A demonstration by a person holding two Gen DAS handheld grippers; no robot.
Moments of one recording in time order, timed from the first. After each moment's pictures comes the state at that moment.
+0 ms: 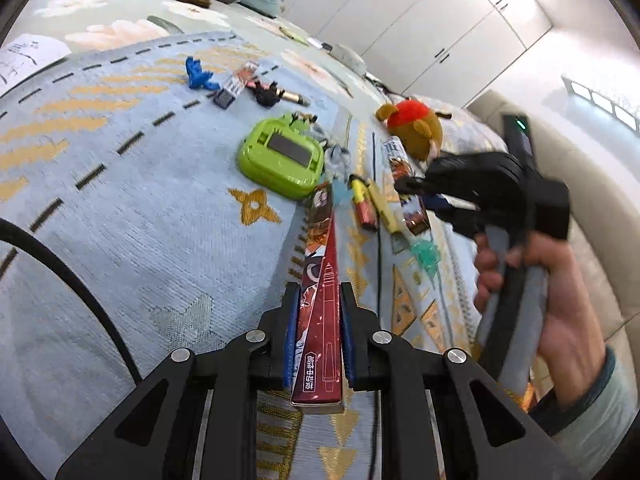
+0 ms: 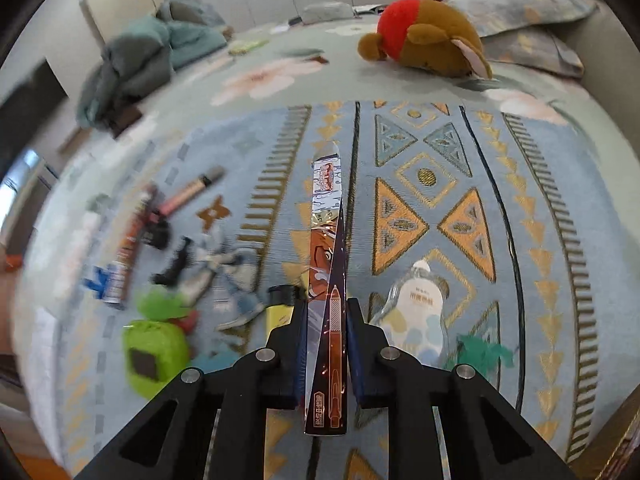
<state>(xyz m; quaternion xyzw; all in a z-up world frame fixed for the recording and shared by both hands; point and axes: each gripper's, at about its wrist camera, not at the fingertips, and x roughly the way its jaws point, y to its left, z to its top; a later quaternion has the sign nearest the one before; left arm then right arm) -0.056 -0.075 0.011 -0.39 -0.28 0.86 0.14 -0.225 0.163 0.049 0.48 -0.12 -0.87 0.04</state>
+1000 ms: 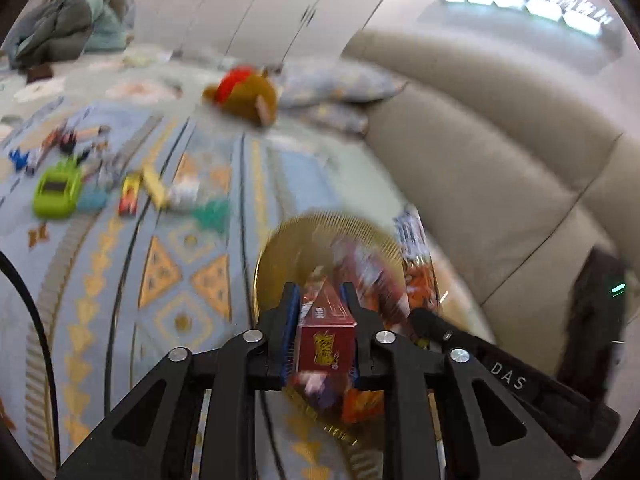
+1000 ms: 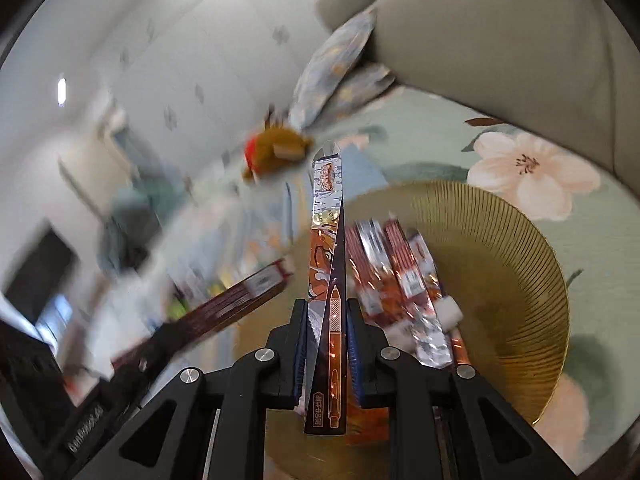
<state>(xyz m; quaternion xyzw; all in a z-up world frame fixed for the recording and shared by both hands) 0.007 0.119 0.093 -0.39 -0.13 0.86 0.30 0.053 0.296 0.112 0.36 -0.21 -0.91 -0.09</state>
